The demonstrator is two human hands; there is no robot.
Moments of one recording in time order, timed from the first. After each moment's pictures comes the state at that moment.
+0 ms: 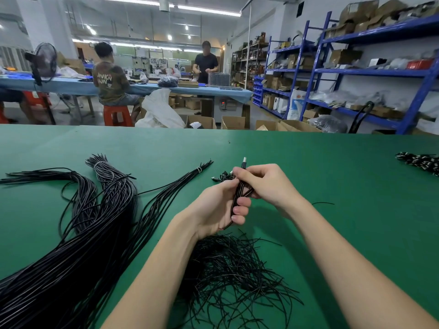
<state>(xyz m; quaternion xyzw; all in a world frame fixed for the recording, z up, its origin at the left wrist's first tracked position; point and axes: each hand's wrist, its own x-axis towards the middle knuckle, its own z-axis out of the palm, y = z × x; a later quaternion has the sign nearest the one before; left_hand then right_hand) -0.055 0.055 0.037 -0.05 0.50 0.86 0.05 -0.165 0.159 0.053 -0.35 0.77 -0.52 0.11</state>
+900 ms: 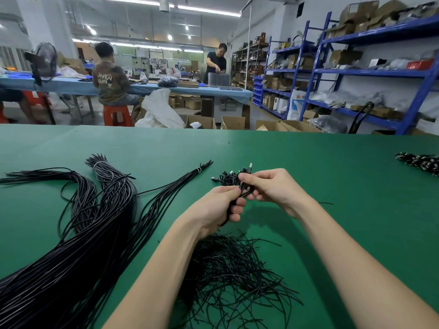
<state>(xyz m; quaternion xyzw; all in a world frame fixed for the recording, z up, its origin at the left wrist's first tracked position) -0.063 0.055 0.024 -0.09 0.61 0.78 -0.06 -0.177 0.172 0.052 -0.30 0.72 -0.58 0.23</state>
